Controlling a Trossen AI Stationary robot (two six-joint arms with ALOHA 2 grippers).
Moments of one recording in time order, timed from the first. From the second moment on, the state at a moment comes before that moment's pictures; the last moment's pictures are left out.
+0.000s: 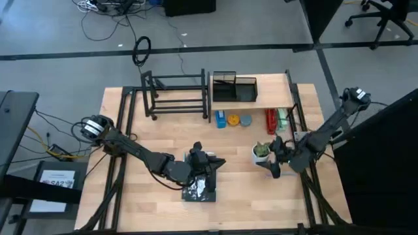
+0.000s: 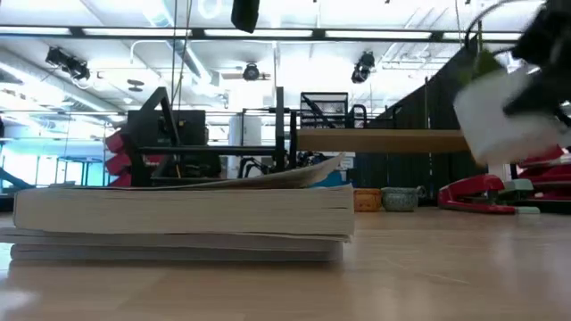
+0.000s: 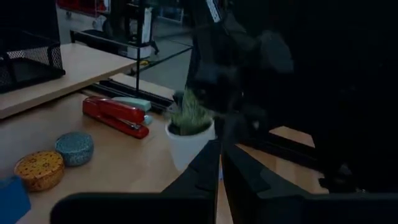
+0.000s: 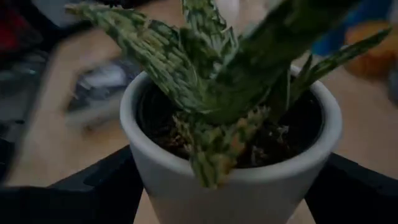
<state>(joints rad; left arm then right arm) -0.45 1.70 1.12 0.46 -0.73 -0.32 0.80 0.88 0.27 -0.21 0.83 0.97</state>
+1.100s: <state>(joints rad) -0.43 1.73 1.12 0.46 -0.74 -0.46 0.83 1.08 0.80 -1.11 0.74 1.12</state>
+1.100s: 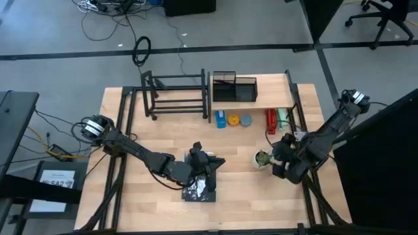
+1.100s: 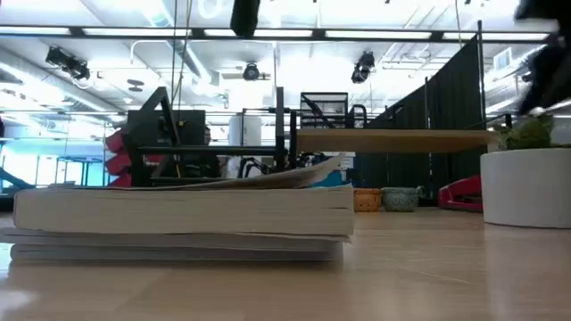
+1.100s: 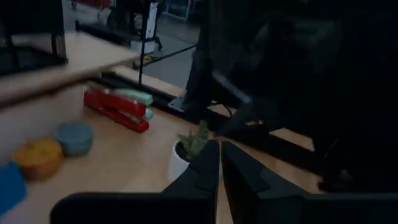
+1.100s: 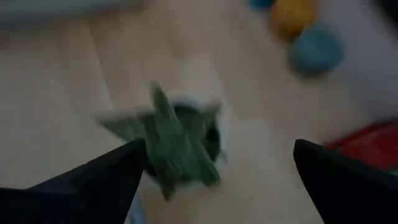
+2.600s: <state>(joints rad) -0.40 1.86 1.12 0.67 -0.51 -0.29 -0.28 1.28 0.69 -0.98 0.48 1.13</state>
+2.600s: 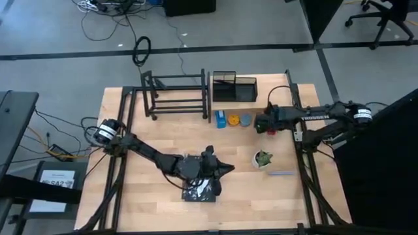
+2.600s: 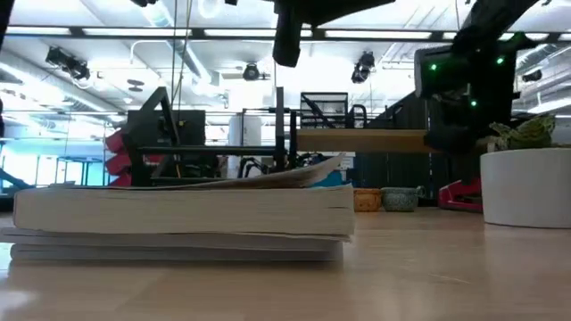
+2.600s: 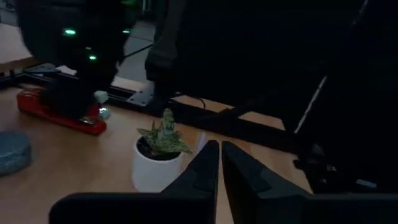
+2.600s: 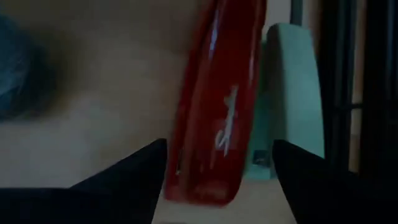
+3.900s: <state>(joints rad) -0.40 1.85 1.12 0.72 -0.51 -0.27 -0.24 1.28 0.59 -0.84 0.30 1.03</state>
